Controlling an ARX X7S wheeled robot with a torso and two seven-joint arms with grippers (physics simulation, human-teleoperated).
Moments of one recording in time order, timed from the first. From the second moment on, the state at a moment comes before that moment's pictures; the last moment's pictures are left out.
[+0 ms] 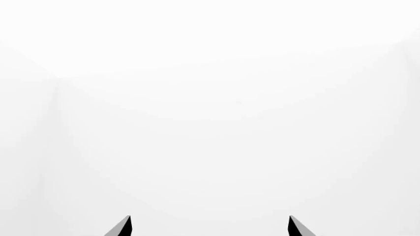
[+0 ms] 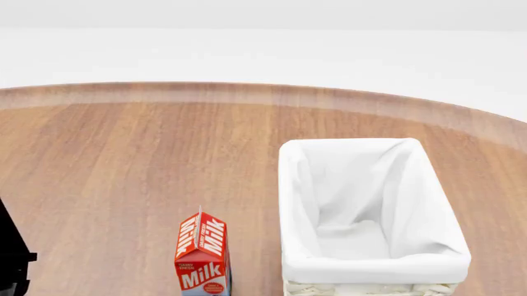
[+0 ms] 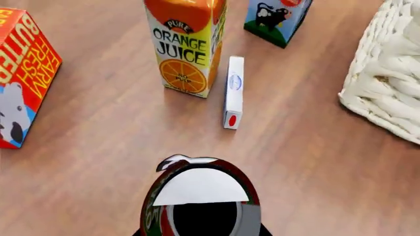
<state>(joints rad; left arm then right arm) -0.33 -0.88 0.59 0.88 -0.37 -0.10 -0.97 0.20 0.75 -1.10 -0.56 0.86 0.60 0.64</state>
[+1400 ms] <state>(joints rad) -0.33 -0.87 0.58 0.87 -0.37 -0.10 -0.96 0.93 0.92 -0.73 -0.61 1.24 0.62 0.82</state>
